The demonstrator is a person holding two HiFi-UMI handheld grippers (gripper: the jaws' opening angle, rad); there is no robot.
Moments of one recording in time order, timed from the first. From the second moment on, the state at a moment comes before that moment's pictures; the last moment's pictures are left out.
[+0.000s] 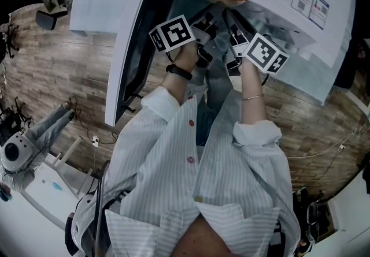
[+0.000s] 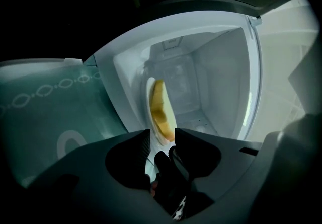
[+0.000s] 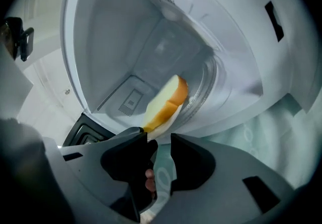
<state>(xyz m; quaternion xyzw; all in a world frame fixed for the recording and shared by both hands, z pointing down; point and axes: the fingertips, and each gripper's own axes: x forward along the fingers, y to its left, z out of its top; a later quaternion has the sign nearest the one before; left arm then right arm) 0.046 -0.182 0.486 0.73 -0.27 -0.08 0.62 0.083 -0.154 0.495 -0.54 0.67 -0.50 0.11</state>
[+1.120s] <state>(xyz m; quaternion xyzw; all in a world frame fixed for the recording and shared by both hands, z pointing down) 0.041 -0.191 0.512 0.64 -0.33 -0.08 0.69 0.075 -0.169 0.509 -0.51 0.61 -0.58 0.18</state>
